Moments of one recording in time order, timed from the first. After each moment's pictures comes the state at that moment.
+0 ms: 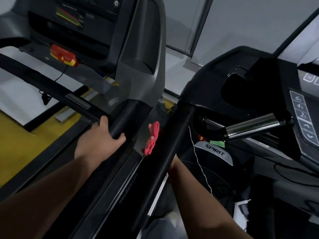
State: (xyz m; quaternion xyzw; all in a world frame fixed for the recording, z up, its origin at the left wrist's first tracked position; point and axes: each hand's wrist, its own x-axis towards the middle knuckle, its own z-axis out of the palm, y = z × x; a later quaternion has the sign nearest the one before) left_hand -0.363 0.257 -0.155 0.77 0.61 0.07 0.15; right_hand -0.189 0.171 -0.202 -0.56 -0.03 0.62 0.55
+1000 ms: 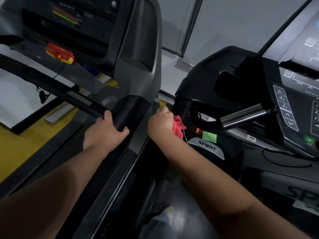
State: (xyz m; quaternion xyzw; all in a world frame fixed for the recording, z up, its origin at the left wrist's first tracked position) left_hand -0.364 0.258 -0.156 0.78 0.60 0.07 0.16; right_hand -0.213 0.225 -0.132 -0.79 -0.55 -0.03 -0.27
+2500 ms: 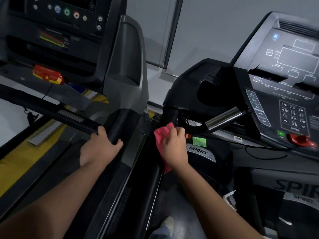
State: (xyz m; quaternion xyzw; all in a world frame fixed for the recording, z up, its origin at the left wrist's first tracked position) left_hand -0.364 0.256 -0.155 0.78 0.60 0.07 0.15; right_hand -0.192 0.143 -0.153 -0.85 -0.39 0.06 0.34
